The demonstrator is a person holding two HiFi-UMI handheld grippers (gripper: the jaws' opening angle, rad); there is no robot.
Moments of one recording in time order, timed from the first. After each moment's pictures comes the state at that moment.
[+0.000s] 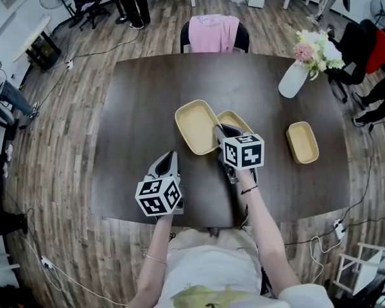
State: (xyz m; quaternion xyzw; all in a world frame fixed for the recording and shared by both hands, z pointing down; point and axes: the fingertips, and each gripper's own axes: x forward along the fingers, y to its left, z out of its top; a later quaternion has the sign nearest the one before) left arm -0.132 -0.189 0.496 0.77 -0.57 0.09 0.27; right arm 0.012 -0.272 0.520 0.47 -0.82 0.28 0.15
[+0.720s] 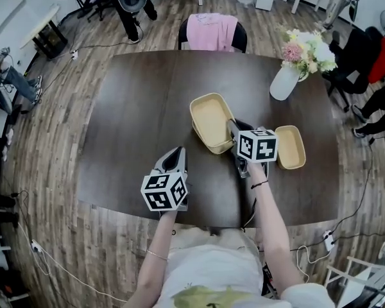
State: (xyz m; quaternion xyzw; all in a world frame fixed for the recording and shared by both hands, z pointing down) left arm -0.035 -0.183 0.498 0.77 -0.57 0.08 0.27; right arm 0.121 -0.284 0.523 0.47 -0.82 0.29 0.14
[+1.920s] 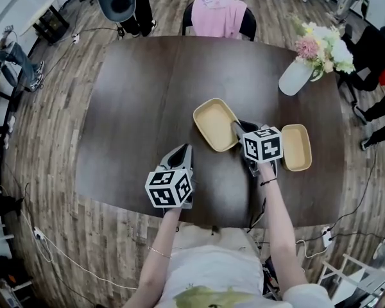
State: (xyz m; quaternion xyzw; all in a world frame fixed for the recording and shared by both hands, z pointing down) left arm -0.024 -0.194 0.529 0.76 -0.56 0.10 0.32; right arm 0.123 -0.287 0.577 0.40 -0.84 0.27 0.24
